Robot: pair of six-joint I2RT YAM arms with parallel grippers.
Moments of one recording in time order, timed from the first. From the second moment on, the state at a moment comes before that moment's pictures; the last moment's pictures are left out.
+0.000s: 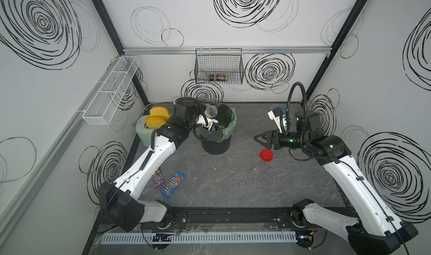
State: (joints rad) left arm -0.42 1.37 1.33 -0.38 -0.19 1.81; right arm 0.43 1.06 1.30 -0.86 -0.55 0.31
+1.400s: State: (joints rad) left arm -0.49 1.58 1.44 -0.40 -0.22 1.83; right arm 0.49 1.04 1.28 -0.86 -0.54 0.30
